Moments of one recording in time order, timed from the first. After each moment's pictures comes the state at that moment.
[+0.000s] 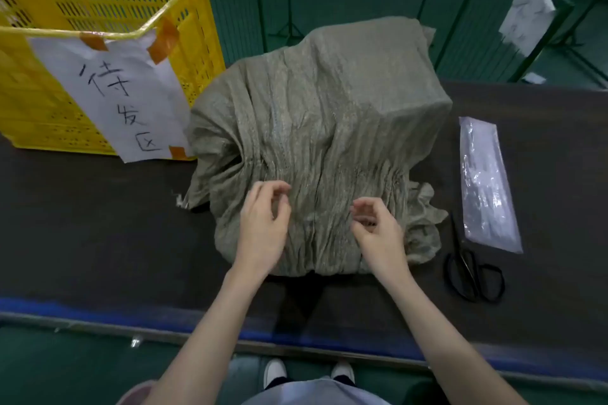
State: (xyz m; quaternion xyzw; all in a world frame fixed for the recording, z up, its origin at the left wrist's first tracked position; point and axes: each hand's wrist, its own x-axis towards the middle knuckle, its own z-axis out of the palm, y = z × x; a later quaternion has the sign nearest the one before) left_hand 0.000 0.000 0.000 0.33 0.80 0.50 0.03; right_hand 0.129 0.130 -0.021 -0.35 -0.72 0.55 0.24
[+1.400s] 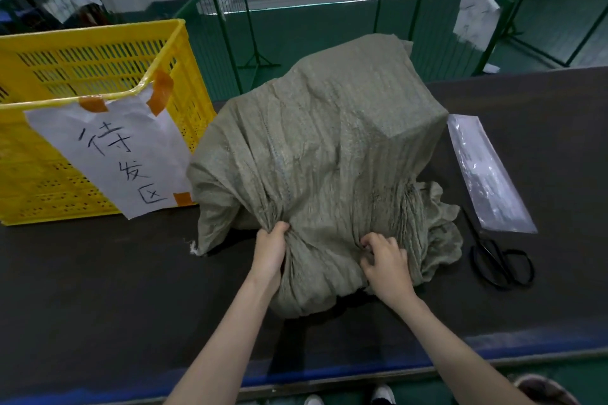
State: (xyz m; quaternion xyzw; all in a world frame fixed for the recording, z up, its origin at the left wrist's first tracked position) left_hand -0.059 -0.001 -0.023 0.04 0.64 0.66 0.40; right_hand 0.105 0.105 -0.081 -0.44 -0.86 0.25 0.12
